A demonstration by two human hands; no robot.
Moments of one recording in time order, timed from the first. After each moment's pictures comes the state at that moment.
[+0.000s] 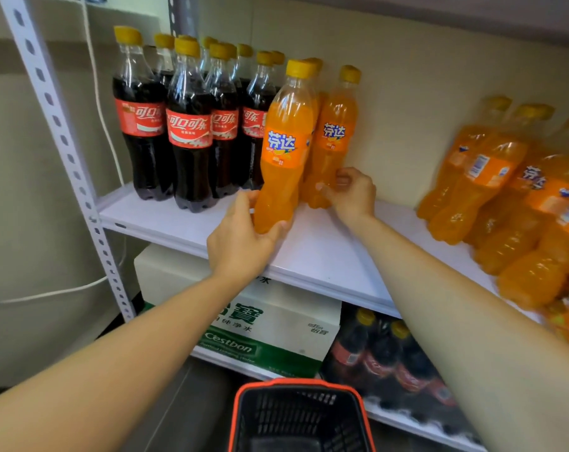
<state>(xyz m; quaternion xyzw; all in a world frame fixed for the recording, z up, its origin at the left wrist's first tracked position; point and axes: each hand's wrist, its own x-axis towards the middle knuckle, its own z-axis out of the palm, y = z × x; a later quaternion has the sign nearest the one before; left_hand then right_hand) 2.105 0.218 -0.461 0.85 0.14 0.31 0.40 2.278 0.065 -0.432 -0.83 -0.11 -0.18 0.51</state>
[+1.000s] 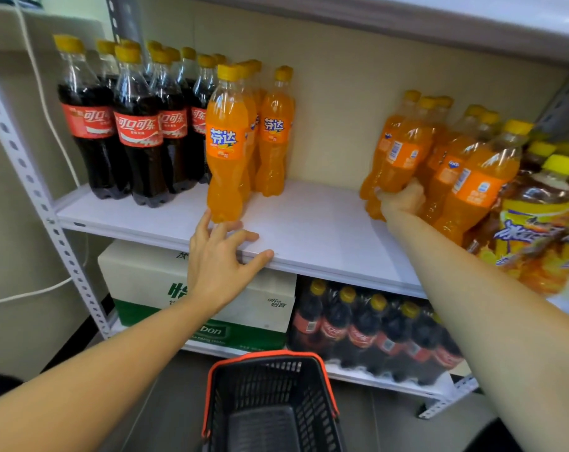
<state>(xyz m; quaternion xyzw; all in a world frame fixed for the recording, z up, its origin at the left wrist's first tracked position) 2.065 0.180 -0.485 0.92 0.02 0.29 0.28 2.254 -0.104 -0.406 -0.82 0.16 -0.25 0.48</state>
